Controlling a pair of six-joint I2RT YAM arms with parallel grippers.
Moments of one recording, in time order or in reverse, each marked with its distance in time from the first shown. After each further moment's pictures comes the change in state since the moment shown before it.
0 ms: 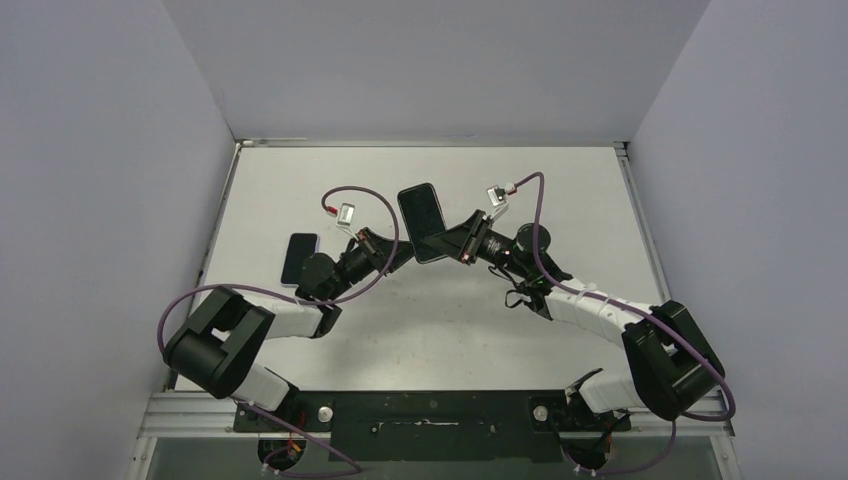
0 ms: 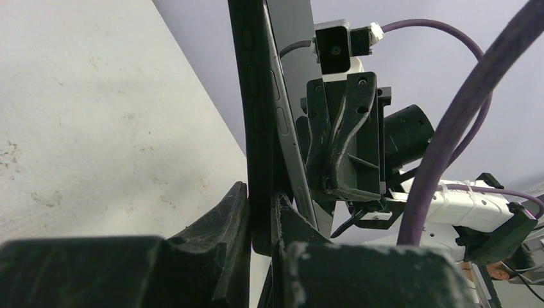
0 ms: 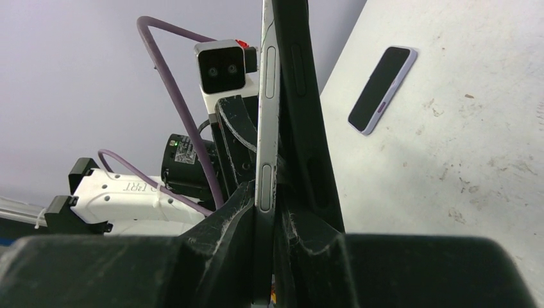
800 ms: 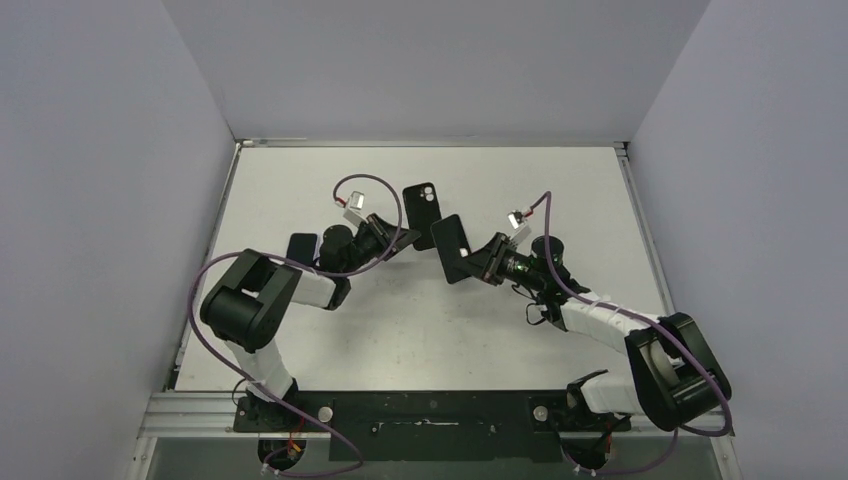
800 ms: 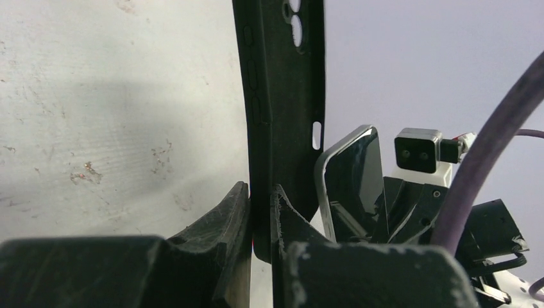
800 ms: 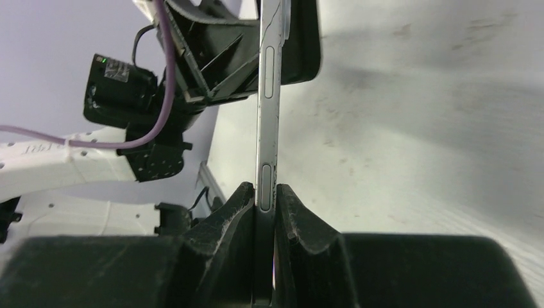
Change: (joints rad) left arm 0.086 0.248 0.180 -0.236 -0.065 0.053; right arm -0.121 -0.053 -0.150 -0.204 -0.043 -0.152
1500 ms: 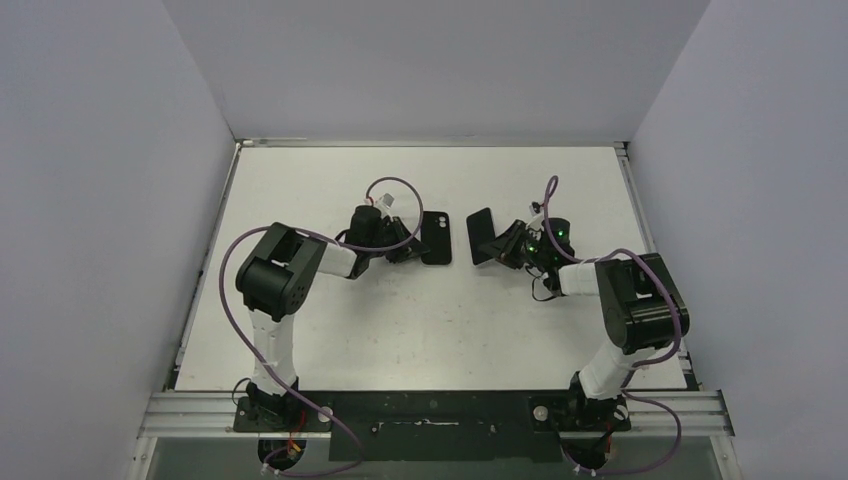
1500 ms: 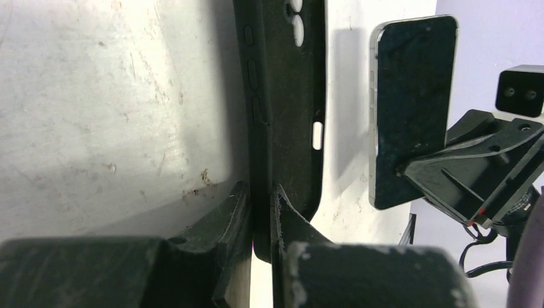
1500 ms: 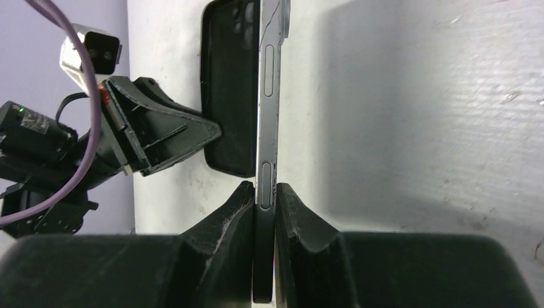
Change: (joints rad) left arm -0.001 0.290 0.359 -0.542 0.091 0.174; right arm -0.272 0.364 0.131 -0.034 0.026 -0.176
